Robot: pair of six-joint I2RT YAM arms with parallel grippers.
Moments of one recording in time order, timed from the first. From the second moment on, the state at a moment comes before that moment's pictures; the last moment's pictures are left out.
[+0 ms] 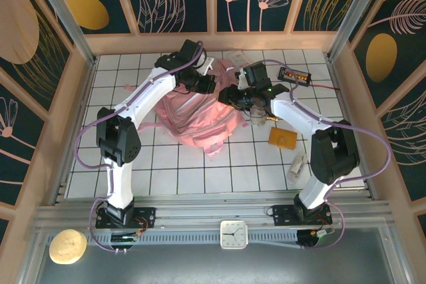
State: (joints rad) left arm -0.53 2.02 1.94 -0.90 0.33 -0.23; right arm 0.50 1.68 1.29 -0.40 -0.48 0.70
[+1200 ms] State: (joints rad) left arm -0.53 2.02 1.94 -0.91 0.33 -0.29; right arm 0.55 1.71 1.37 -0.54 -0.46 0.57
